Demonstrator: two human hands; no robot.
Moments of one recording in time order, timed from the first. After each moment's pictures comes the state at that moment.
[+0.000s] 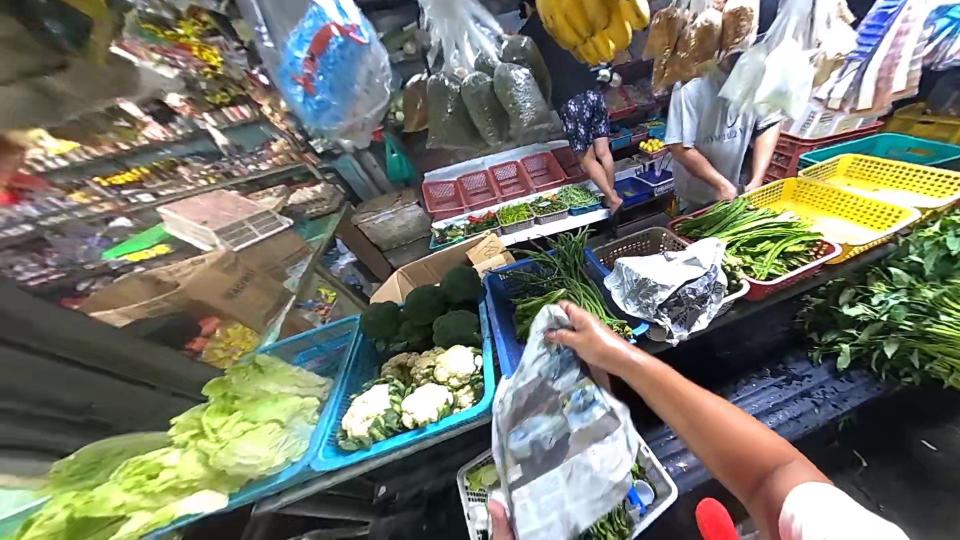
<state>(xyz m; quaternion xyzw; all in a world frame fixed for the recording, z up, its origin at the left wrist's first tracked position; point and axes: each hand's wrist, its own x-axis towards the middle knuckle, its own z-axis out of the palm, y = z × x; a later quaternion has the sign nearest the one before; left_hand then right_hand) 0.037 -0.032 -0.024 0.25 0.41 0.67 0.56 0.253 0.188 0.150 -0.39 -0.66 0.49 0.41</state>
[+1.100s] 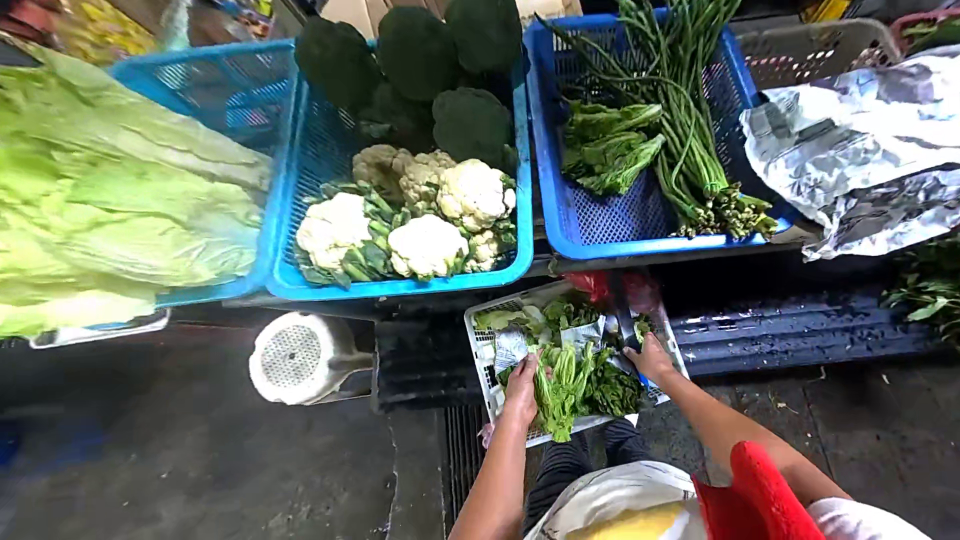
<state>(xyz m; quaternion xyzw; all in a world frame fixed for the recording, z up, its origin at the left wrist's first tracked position) -0.038 0.045 -0.173 0.10 0.70 0.43 0.56 0.228 0.126 -0.215 -0.70 -0.52 0.48 -0.04</state>
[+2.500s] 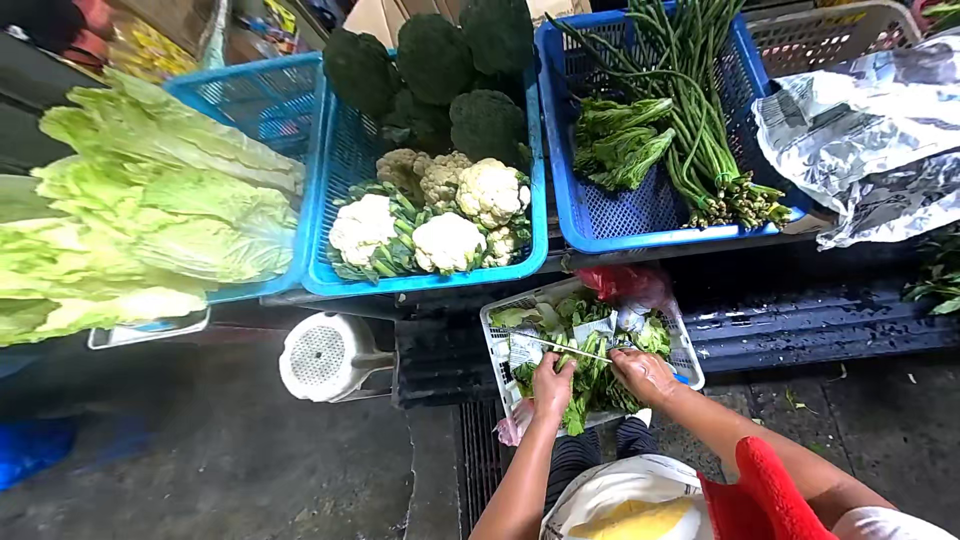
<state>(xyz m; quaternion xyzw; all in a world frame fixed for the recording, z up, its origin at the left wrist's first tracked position) -0.013 0.045 -0.123 0.37 0.78 0.24 0.43 0.192 0.087 -0.137 -0.47 -0.81 0.34 -0.05</state>
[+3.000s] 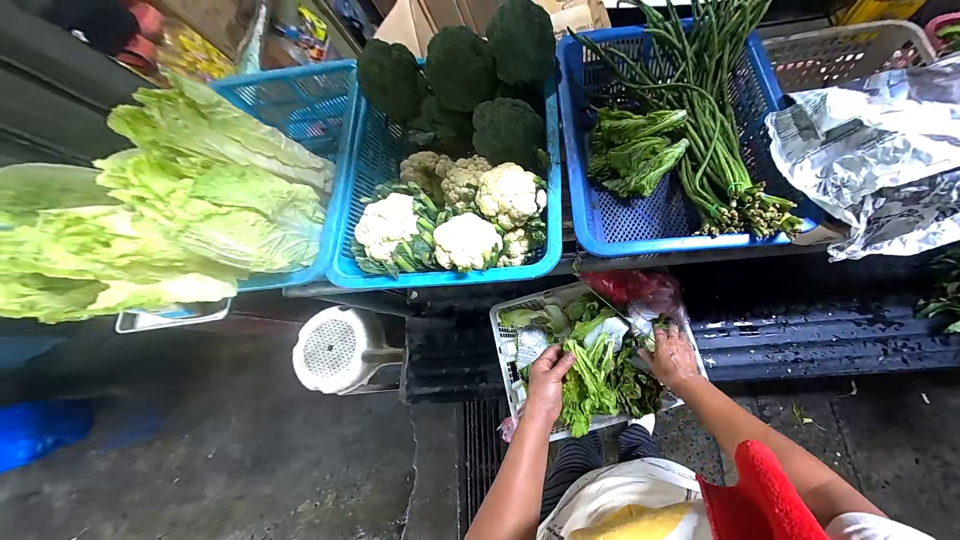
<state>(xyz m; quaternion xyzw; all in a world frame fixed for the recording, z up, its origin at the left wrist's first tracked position) -0.025 0.046 -0.111 0.24 0.63 0.49 0.56 0.220 0.121 -0.173 -0.64 -0.69 0.33 -0.07</state>
